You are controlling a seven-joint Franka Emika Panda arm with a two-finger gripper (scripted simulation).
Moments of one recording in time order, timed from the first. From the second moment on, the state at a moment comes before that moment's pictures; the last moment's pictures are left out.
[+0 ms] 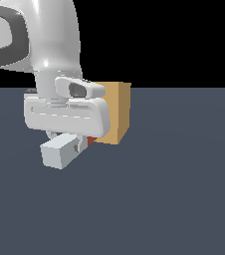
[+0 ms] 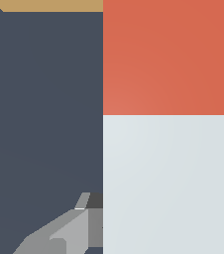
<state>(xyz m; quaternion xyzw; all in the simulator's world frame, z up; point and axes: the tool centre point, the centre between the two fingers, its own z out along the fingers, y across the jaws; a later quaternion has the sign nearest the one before) -0.105 -0.027 0.064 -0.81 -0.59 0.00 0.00</state>
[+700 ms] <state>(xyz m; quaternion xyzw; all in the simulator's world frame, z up) -0.099 -0.004 0.064 -0.81 -0.59 0.00 0.00</state>
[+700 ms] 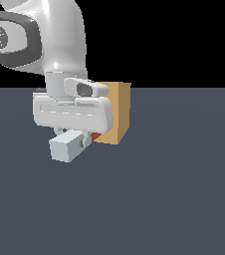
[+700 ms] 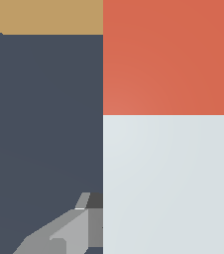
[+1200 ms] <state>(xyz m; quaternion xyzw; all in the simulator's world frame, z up) -0.077 0.064 0.065 -0.81 -0.59 0.00 0.00</state>
